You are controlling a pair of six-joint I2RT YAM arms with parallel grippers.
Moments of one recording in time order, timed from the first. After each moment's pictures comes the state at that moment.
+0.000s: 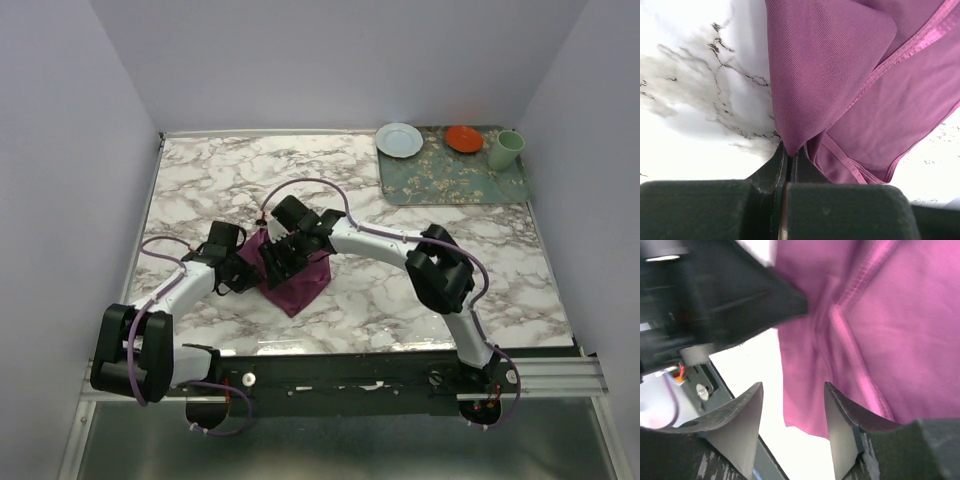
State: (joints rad) left arm -0.21 1.26 0.58 -0.43 0.05 -1.08; right arm 0.94 2.17 1.70 -0.52 -0.48 0.30
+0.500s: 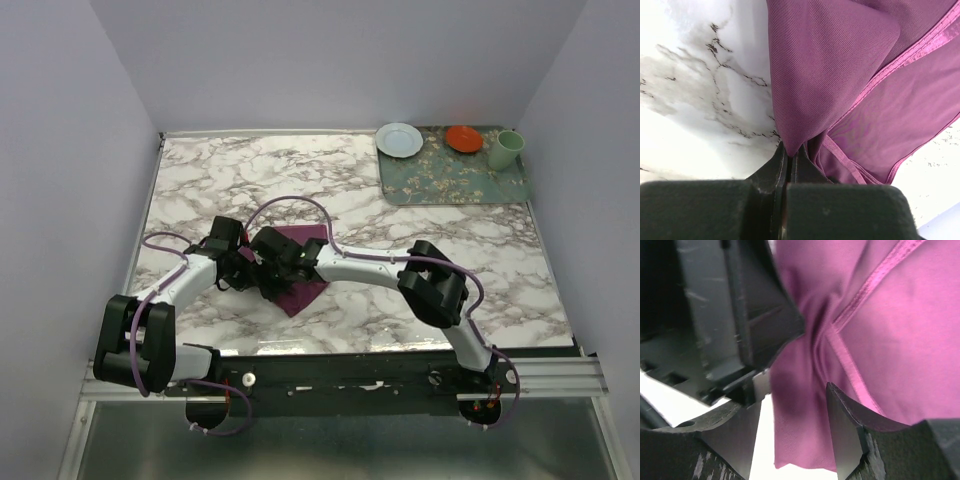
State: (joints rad) left arm -0.21 1.31 0.64 -0.49 0.05 -1.09; right arm 1.13 2.14 1.65 -0.42 -0.02 0.26
